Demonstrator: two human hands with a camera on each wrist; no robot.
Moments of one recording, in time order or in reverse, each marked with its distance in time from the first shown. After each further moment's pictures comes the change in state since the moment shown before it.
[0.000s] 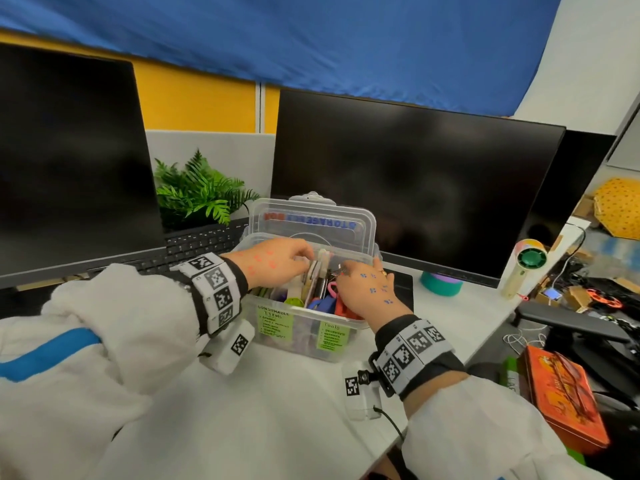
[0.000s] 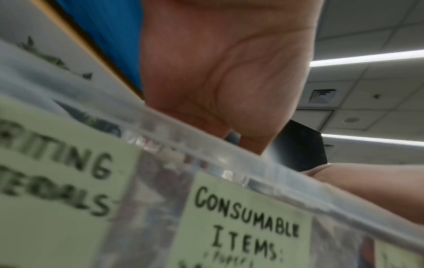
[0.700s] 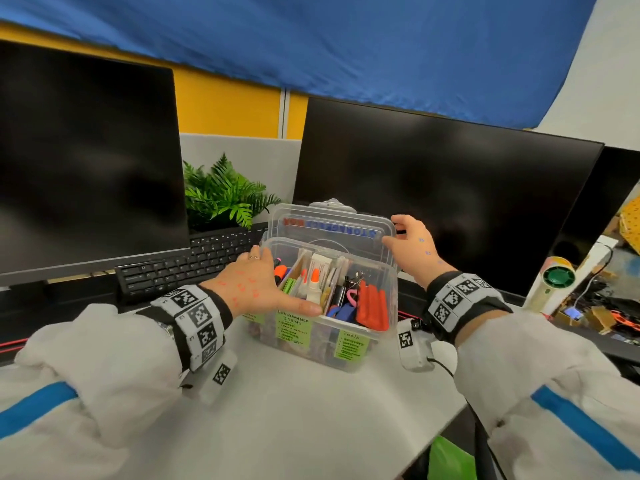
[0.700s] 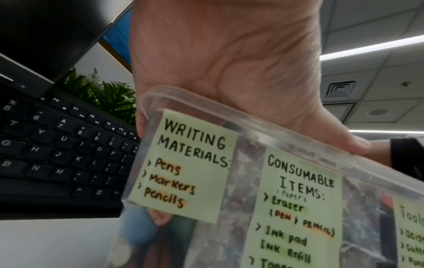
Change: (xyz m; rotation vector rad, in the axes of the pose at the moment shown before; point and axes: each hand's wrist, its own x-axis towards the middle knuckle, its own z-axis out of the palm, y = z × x) left_hand -0.040 -0.045 0.003 0.214 0.032 -0.327; right_hand 0.068 0.027 -0.052 0.608 0.344 -0.072
